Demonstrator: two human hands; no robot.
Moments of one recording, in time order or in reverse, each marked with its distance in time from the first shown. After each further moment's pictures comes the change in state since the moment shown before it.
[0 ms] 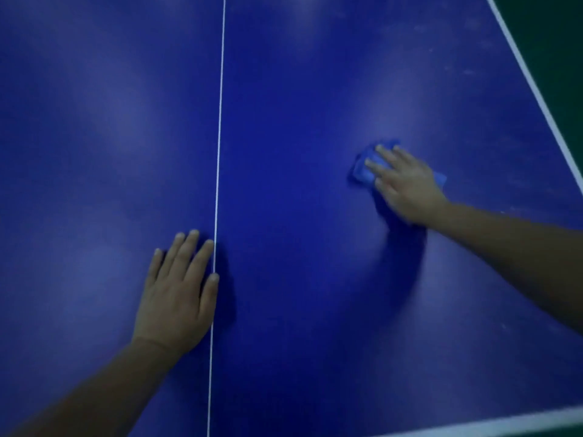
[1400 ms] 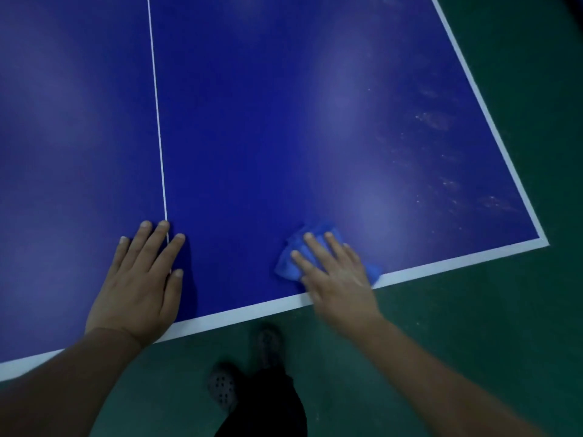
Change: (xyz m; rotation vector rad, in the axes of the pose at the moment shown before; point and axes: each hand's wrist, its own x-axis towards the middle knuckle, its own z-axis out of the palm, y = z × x) left_hand -0.141 0.018 0.017 0.026 -0.100 0.181; right_hand -0.307 -0.206 -0.016 0.091 -0.128 0.154
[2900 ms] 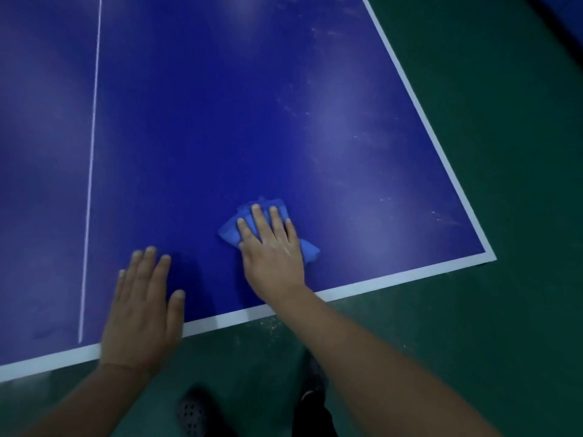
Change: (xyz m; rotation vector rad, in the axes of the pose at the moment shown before) left_hand 0.011 0.146 0.022 -0.095 0.139 -0.173; right_hand 0.059 0.049 -0.010 0.062 0.003 0.124
